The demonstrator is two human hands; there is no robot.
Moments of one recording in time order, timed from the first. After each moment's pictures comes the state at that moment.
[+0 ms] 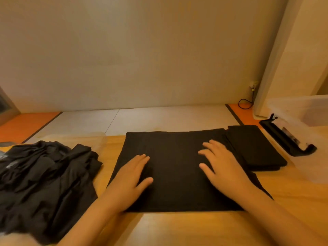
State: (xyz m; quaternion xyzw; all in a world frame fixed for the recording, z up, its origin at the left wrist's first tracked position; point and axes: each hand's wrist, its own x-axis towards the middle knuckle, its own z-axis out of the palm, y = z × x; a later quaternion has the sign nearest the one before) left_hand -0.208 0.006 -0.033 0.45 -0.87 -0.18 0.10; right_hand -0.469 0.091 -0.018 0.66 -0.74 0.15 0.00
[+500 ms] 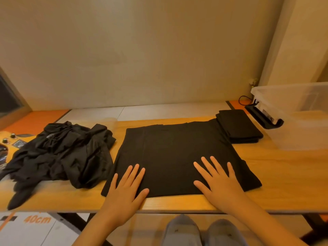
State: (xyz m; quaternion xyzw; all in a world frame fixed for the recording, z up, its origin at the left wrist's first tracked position) left_hand -0.150 0.125 -0.072 0.50 -0.86 -0.09 -0.02; right_hand -0.424 0.206 -0.067 0.65 -0.76 -0.01 -0.08
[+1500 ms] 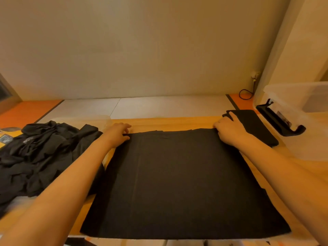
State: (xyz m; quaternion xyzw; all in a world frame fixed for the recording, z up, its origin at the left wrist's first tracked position) left_hand -0.181 -0.109 -0.032 0.53 -0.84 -0.14 0.04; right_hand -0.545 0.029 -0.029 0.63 -0.76 -0.15 0.08
